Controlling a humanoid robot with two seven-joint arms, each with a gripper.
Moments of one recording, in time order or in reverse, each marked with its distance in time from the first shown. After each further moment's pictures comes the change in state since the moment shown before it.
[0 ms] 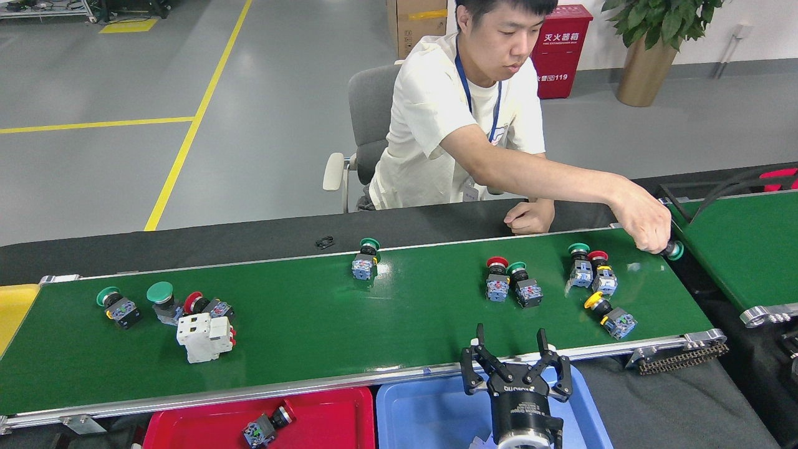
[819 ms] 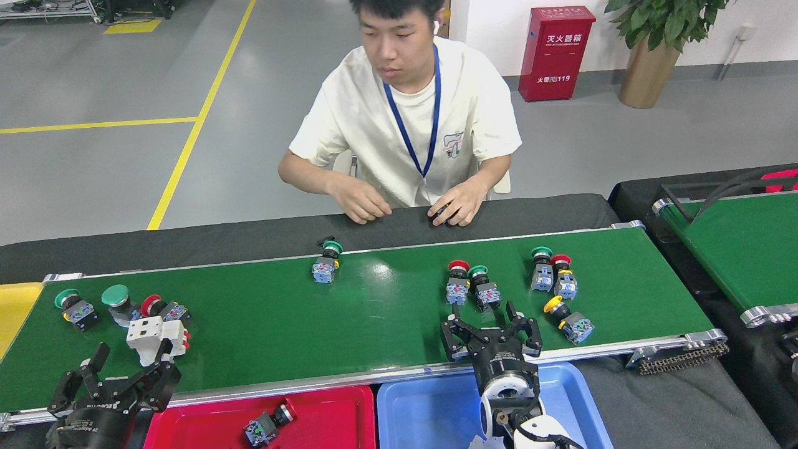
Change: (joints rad) left arm -0.329 0.136 -0.043 0.299 -0.003 0.044 -0.159; right arm -0.219 0.038 0.000 0.267 -0.081 -0.201 0.081
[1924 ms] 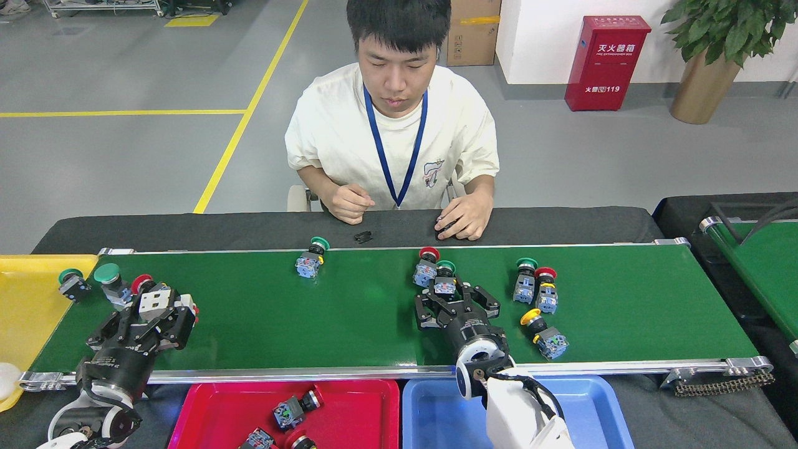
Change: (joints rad) left arm -0.161 0.058 -0.099 0.120 0.077 -0.033 0.010; right arm -0.131 0.059 0.019 0.178 -0.061 -0.204 -0.090
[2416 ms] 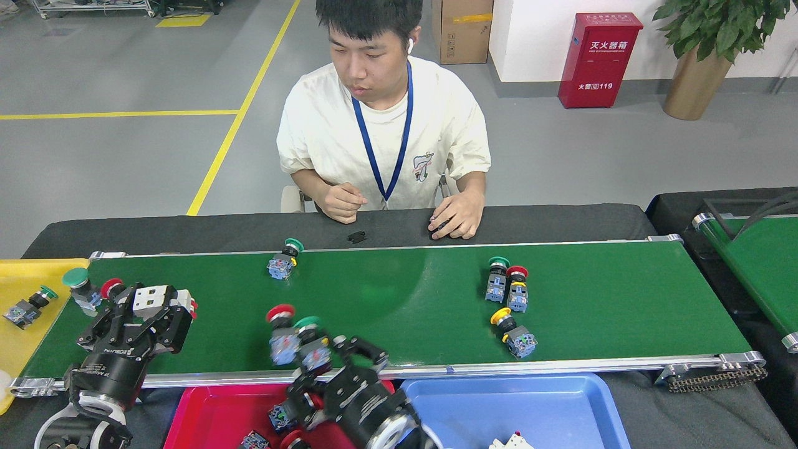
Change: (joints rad) left arm 0.065 -0.003 0.008 -0.101 0.026 -0.007 -0.002; right arm 0.112 0.000 0.593 -0.286 0.044 -0.014 -0.004
